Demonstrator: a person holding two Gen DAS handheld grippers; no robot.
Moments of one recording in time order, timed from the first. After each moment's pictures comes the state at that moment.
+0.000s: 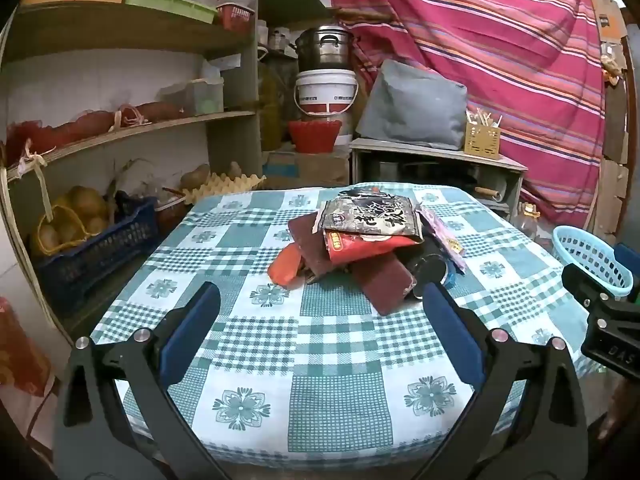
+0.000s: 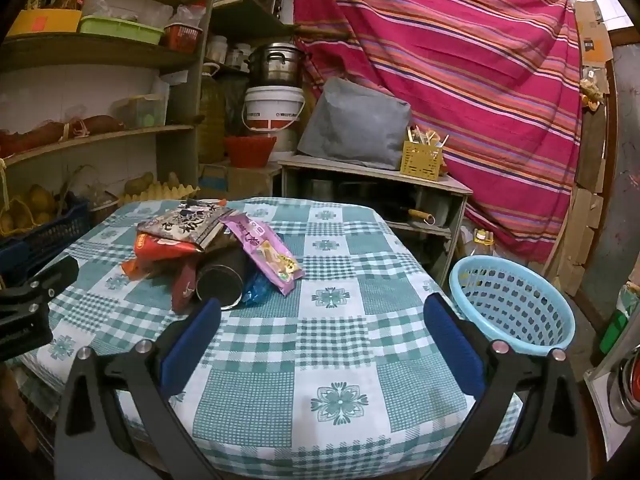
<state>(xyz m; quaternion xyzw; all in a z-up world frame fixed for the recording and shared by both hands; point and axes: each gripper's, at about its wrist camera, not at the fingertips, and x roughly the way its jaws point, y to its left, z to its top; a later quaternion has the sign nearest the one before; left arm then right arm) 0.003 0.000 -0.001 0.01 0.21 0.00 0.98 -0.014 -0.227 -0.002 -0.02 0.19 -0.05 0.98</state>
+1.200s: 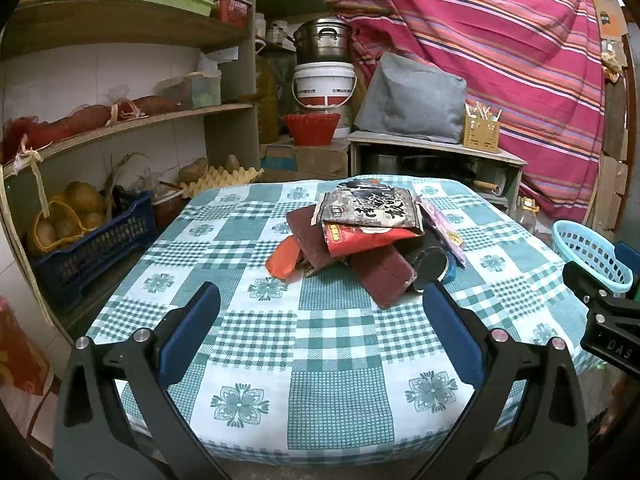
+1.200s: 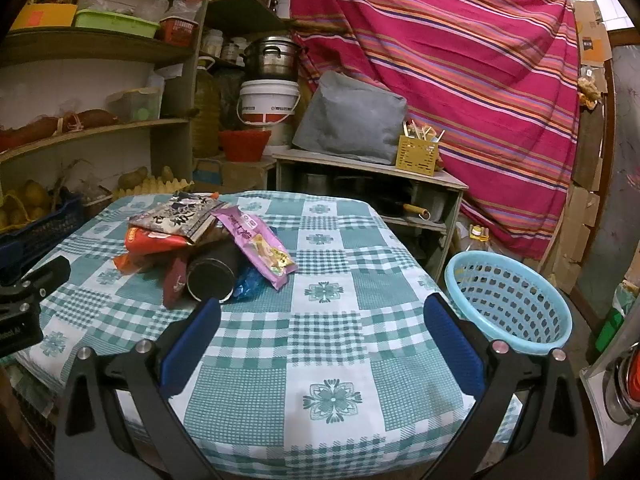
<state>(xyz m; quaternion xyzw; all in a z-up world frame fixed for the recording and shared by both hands) 0.005 -0.001 -0.008 0.01 0.22 -0.01 0.98 -0.007 -0.233 -0.014 -0.03 0.20 -0.05 0.98</state>
